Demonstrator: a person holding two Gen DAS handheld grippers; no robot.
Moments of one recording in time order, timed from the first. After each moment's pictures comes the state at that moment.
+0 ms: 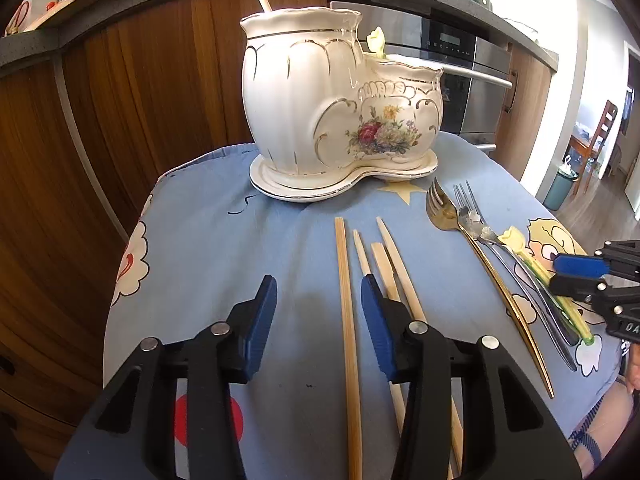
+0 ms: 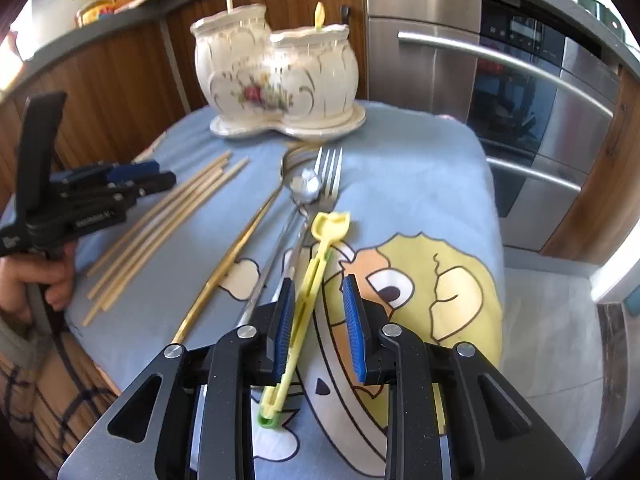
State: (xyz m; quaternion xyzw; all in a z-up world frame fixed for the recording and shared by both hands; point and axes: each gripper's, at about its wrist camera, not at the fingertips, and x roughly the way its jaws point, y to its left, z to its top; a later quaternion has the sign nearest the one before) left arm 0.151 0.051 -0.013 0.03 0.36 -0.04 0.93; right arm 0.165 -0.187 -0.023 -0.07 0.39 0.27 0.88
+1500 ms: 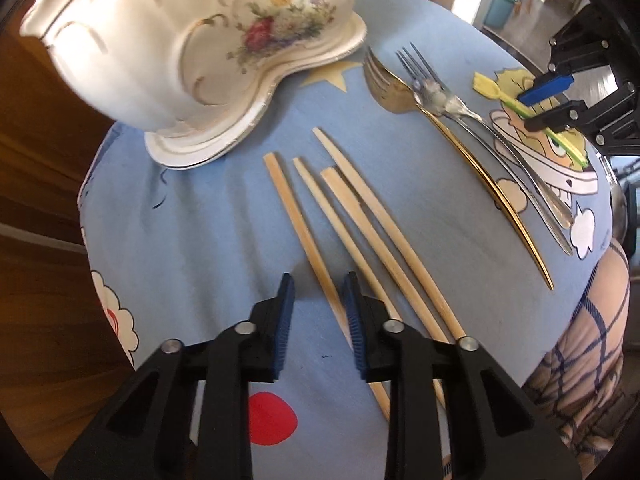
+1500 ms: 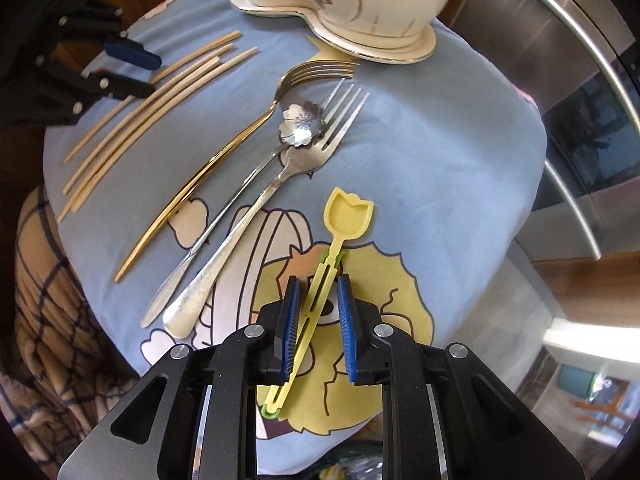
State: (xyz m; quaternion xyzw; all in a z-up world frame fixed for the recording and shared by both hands) left arm 0.218 0.014 -0.006 0.21 0.60 -0.18 0.75; right arm 0.250 -0.152 -0.015 -0.31 0.56 0.33 0.70
